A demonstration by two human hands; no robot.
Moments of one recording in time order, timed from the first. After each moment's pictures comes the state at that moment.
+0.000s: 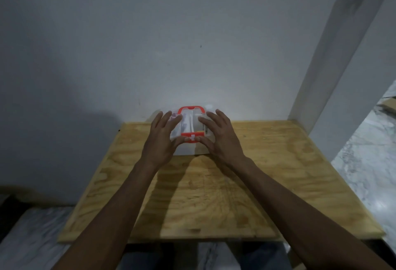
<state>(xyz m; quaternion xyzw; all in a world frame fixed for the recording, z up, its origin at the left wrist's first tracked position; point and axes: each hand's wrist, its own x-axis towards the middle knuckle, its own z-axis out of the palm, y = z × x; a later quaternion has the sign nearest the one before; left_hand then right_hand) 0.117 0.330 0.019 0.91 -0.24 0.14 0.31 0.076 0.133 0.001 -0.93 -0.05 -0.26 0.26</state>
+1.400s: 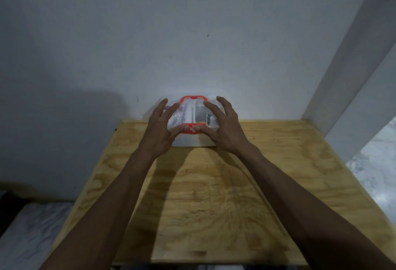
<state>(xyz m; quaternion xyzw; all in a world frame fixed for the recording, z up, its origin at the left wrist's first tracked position) 0.176 0.327 0.020 0.90 -0.23 0.11 0.35 0.137 0.124 0.009 -0.93 0.00 -0.19 0.32</state>
